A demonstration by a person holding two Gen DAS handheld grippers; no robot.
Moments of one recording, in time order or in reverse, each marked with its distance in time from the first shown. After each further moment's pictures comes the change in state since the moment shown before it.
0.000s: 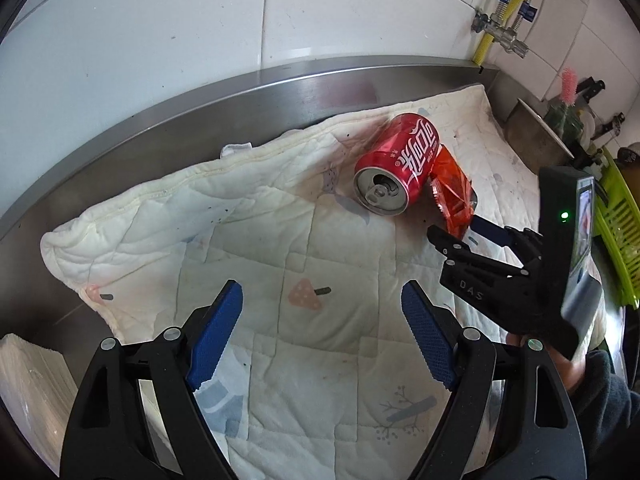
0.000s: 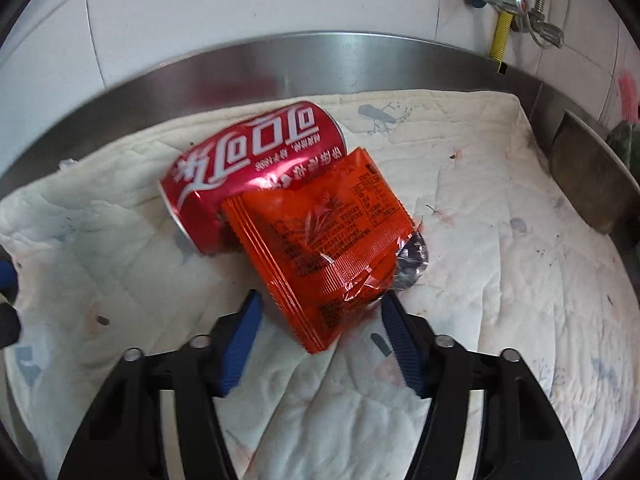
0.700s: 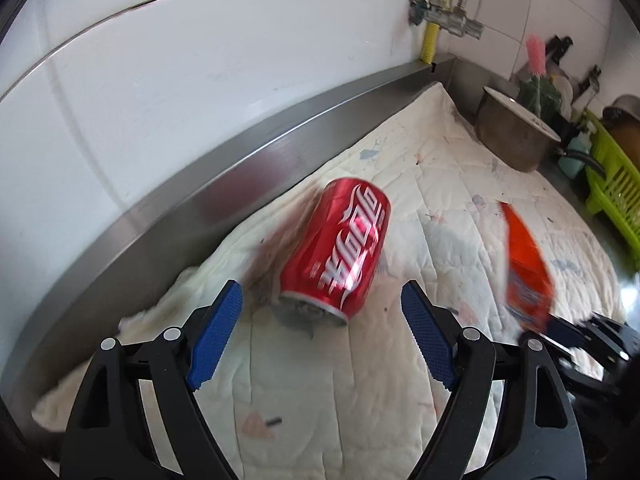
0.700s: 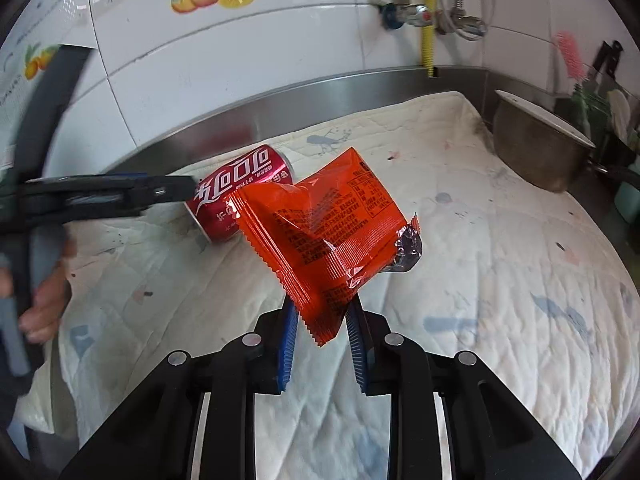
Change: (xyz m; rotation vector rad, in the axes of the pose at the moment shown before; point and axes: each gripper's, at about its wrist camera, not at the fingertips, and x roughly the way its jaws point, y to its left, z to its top) left arm 0.046 -0.075 0.078 0.249 -0.061 -0.020; right arm -0.094 -0.062 -0.044 0.141 -0.103 0.090
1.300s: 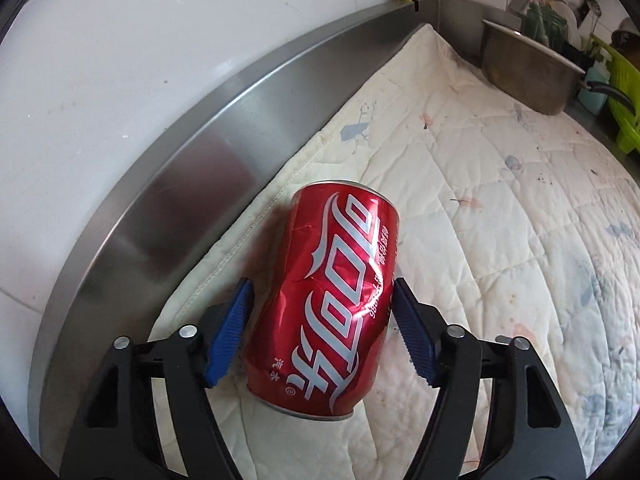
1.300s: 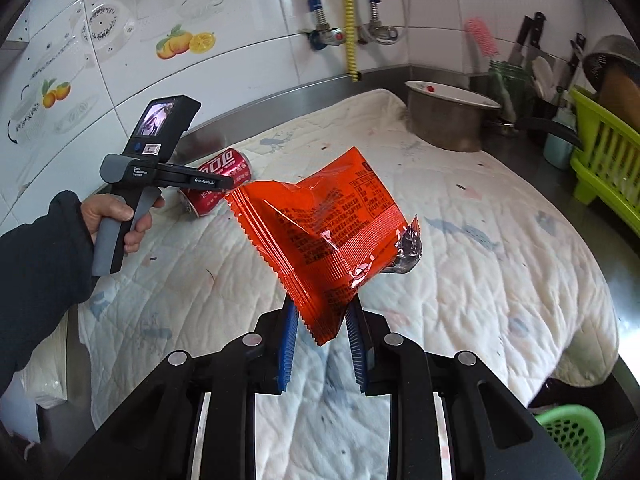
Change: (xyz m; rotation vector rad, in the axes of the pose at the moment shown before) left arm 0.076 -0.034 0.024 0.199 0.099 0.085; right arm -0.112 -0.036 -0.067 0.111 -0.035 -0.080
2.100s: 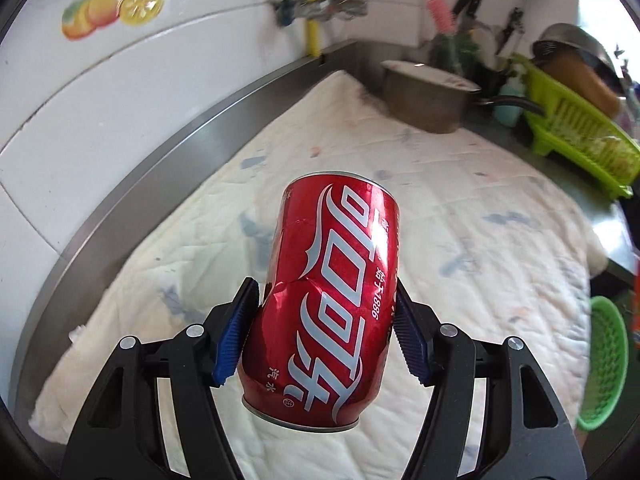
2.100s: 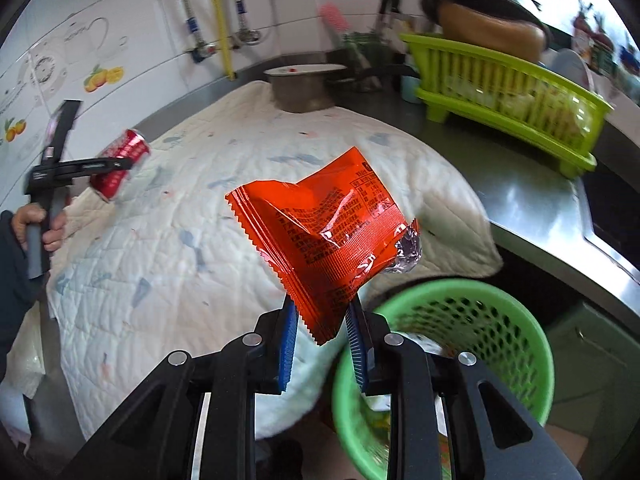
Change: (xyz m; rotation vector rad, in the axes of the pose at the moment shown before) left arm -0.114 -0.061 -0.050 0.026 -0.158 -0.182; right arm -0.119 -0.092 -0.108 0.213 0.018 -0.244
